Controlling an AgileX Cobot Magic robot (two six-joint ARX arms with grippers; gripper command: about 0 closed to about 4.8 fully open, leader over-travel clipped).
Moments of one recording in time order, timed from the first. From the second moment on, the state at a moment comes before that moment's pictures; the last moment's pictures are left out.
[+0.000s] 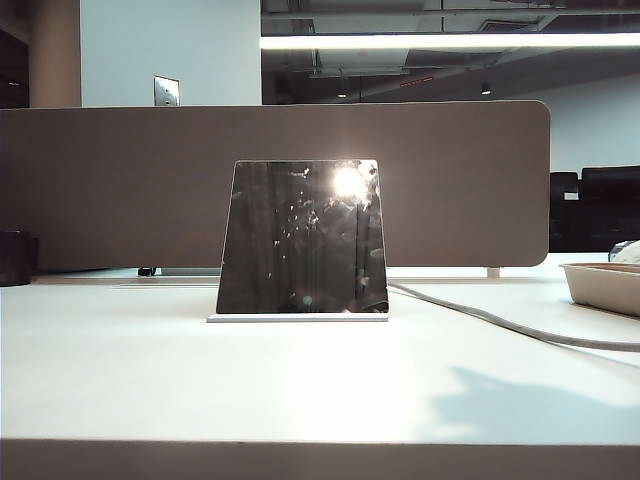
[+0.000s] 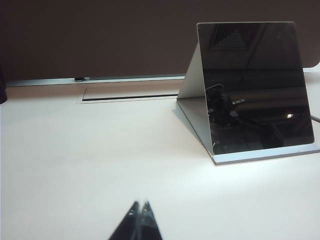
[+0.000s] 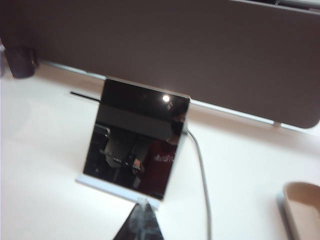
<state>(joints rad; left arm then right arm) -0.06 0.00 0.01 0.00 0.13 -0.02 1.15 0.90 1.07 -0.42 0.83 0.16</state>
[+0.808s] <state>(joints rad) -0.06 0.00 0.01 0.00 0.13 -0.02 1.15 0.73 1.04 -0.84 0.83 0.17</state>
